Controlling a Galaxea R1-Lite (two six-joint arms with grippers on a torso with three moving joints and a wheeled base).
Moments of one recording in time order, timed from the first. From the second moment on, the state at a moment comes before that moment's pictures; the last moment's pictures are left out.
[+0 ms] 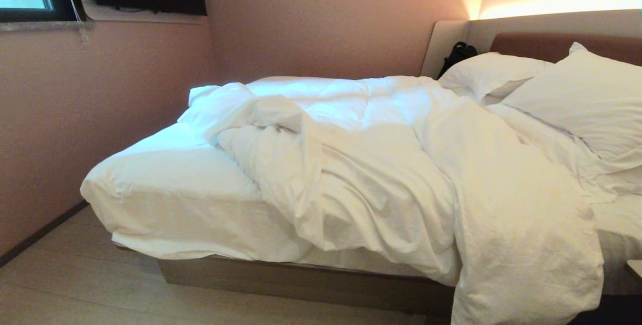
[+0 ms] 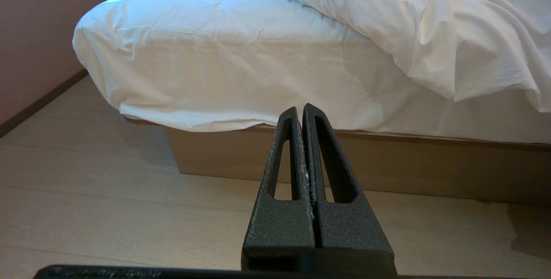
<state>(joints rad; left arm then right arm) 0.01 0.00 0.00 0.01 -0.01 0.00 0.02 0.00 0.00 -0.02 0.01 -0.05</state>
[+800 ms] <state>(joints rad) 0.01 0.00 0.00 0.01 -0.01 0.00 0.01 0.00 0.00 0.00 0.00 0.00</state>
